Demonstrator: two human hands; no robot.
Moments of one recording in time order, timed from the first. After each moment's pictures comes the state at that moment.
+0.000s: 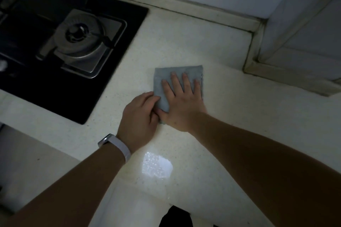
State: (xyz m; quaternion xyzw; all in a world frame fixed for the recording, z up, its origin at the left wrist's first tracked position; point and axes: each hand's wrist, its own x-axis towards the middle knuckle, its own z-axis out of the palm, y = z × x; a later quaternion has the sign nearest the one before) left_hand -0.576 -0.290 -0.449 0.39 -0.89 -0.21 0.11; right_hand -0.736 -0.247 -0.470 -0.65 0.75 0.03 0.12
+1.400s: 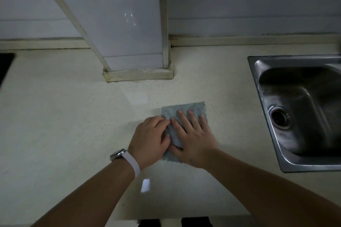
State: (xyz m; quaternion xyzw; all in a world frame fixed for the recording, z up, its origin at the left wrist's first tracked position) left_hand -0.837 -0.042 -0.436 0.18 -0.96 -0.21 -0.01; right_hand -0.943 0.100 -0.444 -0.51 0.84 0.00 0.18
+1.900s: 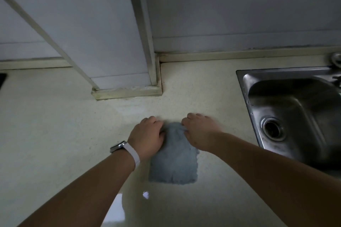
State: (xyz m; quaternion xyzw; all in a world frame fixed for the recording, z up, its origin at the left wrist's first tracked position) left_hand -0.909 -0.055 -0.418 0.20 -0.95 -0.19 -0.13; right_hand -1.040 0.087 -0.408 -0.49 0.84 0.02 0.23
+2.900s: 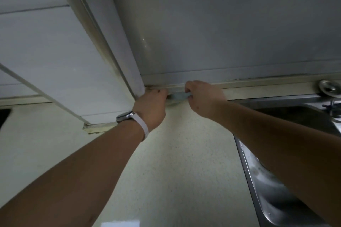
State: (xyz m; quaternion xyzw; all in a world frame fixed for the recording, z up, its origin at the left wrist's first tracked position) left_hand -1.062 -0.079 -0.315 0.19 -0.98 -0.09 0.02; right_hand -1.186 0.050 -0.304 -0.43 0.89 -0.12 0.12
